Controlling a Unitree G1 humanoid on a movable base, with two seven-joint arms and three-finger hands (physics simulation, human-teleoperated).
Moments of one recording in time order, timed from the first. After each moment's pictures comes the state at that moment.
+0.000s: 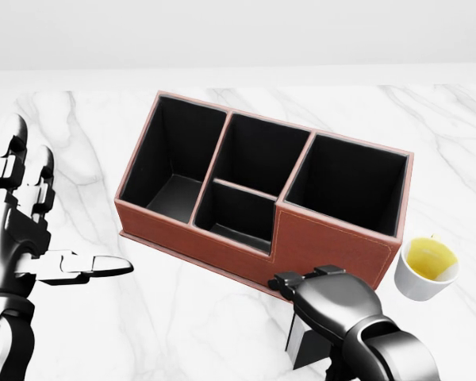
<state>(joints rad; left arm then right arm) -0.14 0.12 0.19 -0.25 -0.15 0.09 -0.09 -0.02 -0.13 0.08 -0.22 -1.27 -0.09 0.70</state>
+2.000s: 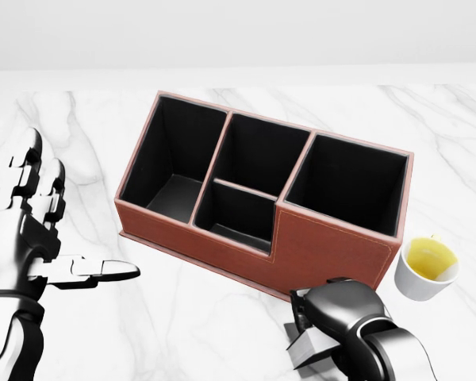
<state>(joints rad) -0.14 0.11 0.17 -0.18 -0.13 0.09 -0.09 -0.08 -0.19 0.08 0.01 -1.32 -0.09 0.61</state>
